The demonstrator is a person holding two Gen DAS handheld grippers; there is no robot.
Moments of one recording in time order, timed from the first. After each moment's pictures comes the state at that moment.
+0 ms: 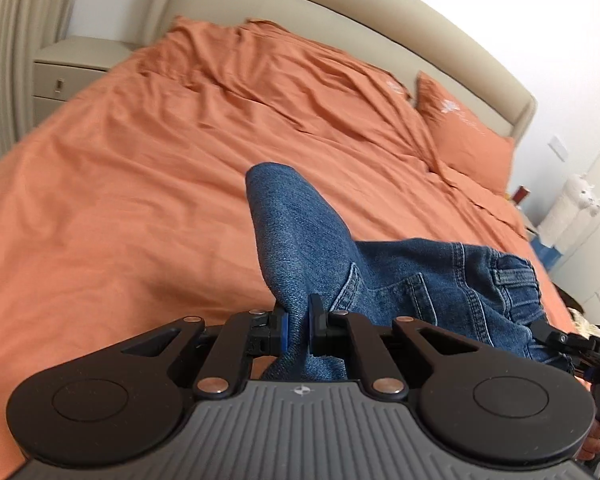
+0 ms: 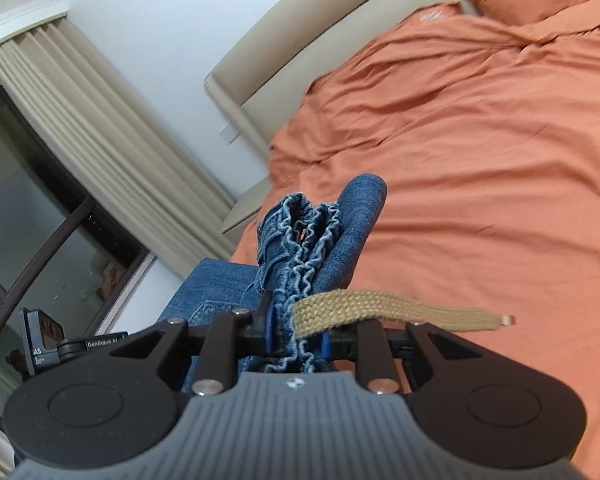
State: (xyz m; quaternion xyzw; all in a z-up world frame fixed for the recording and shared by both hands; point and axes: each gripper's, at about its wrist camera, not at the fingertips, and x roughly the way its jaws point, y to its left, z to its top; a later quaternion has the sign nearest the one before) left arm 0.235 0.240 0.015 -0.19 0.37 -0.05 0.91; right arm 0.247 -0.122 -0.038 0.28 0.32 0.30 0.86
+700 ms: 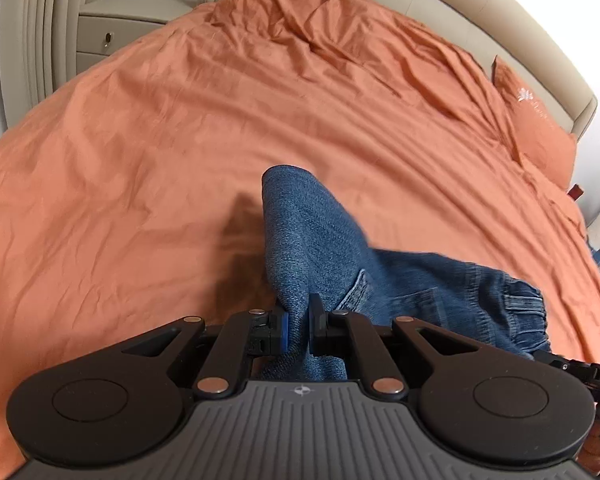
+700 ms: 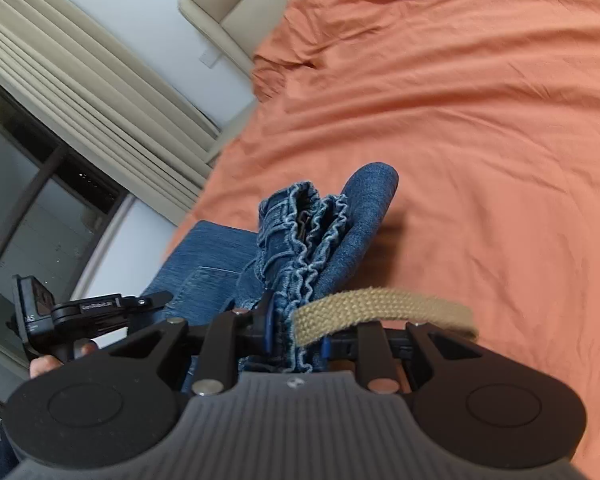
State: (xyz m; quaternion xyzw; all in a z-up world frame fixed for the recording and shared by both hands) left arm 0.270 0.343 -0.104 -0.19 0.42 -0.01 0.89; right arm 0.313 -0.026 -0.167 0.27 0.42 0.30 0.82
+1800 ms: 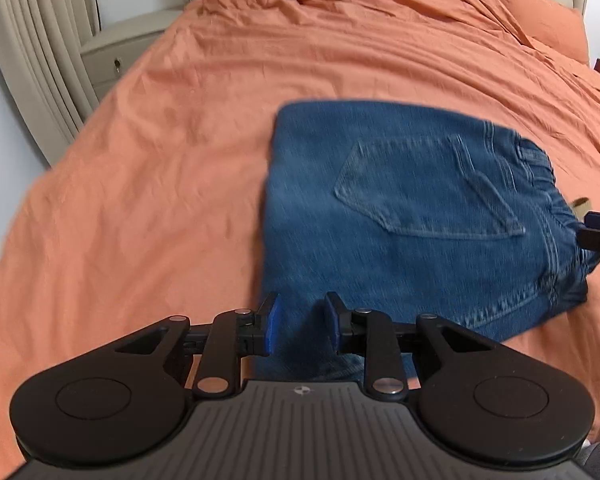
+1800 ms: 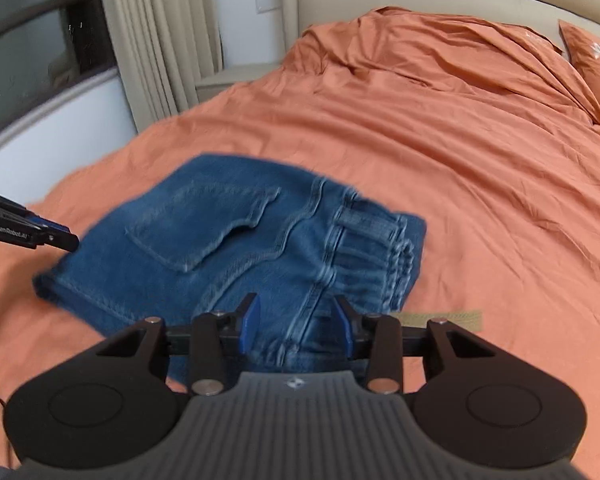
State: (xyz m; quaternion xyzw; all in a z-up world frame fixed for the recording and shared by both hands) left arm 0.167 0.306 -0.092 -0.02 0.48 0.02 0.87; right arm 0.234 0.043 -0.140 -0.07 0.36 0.27 0.89
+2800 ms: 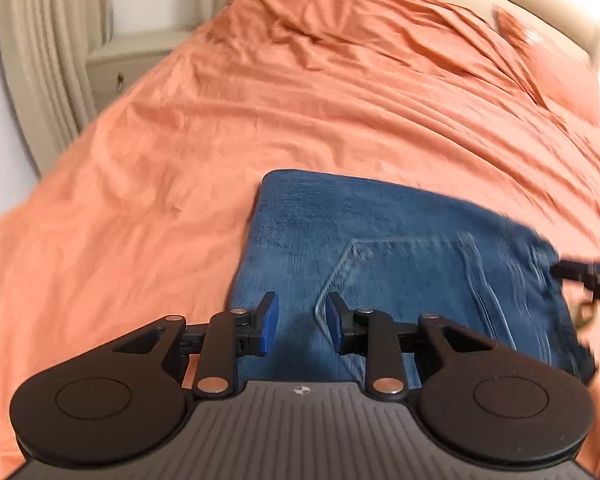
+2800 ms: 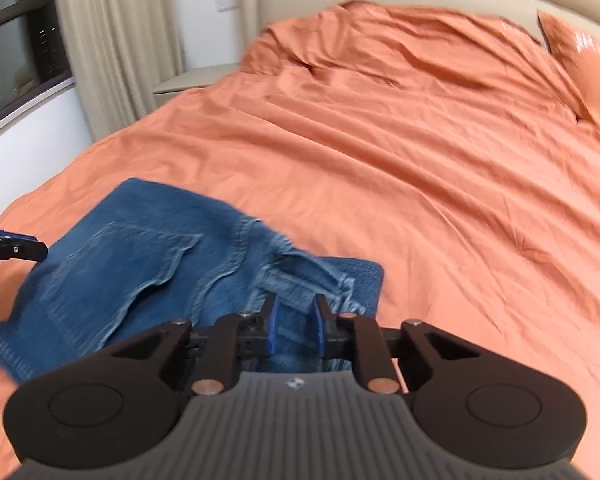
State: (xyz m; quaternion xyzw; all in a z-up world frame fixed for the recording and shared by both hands) left arm 0.246 0.302 -0.093 -0.08 0.43 0.04 0.90; right arm 0.340 0.046 -0.152 -0.04 0.37 0.23 0.90
